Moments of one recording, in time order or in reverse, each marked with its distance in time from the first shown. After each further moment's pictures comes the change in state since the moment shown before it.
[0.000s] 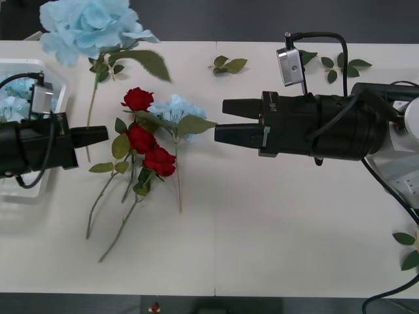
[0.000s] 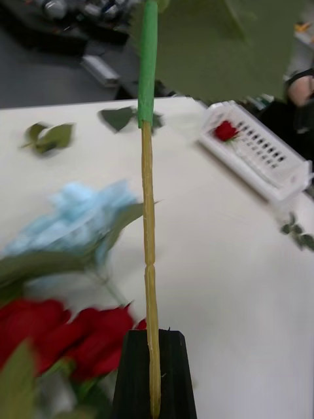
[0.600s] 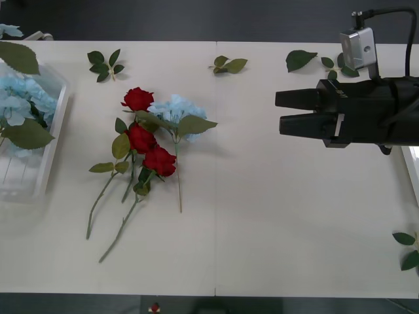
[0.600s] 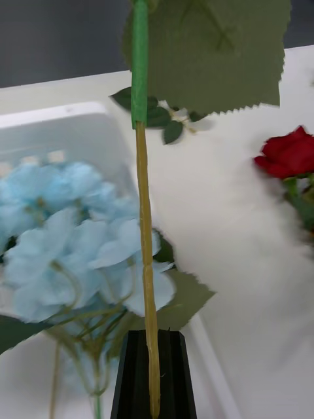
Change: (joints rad) right arm 0.025 -0.218 -0.135 -0.001 -0.190 0.134 -0.014; left arm -0.070 0.260 0.040 0.477 -0.064 -0.109 0.000
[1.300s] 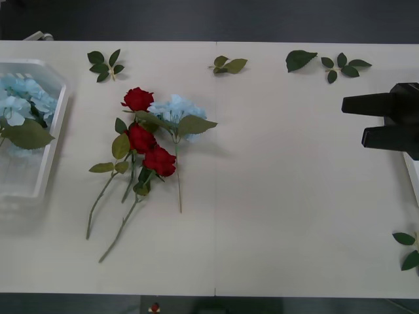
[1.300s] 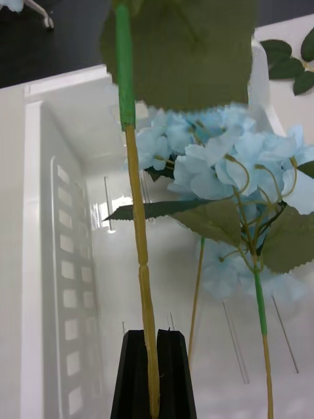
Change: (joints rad) right arm 0.180 -0.212 -0.191 -0.002 -0.223 0.117 0.111; left arm 0.271 -0.058 0.274 -0.081 -0.208 -0.183 0.000
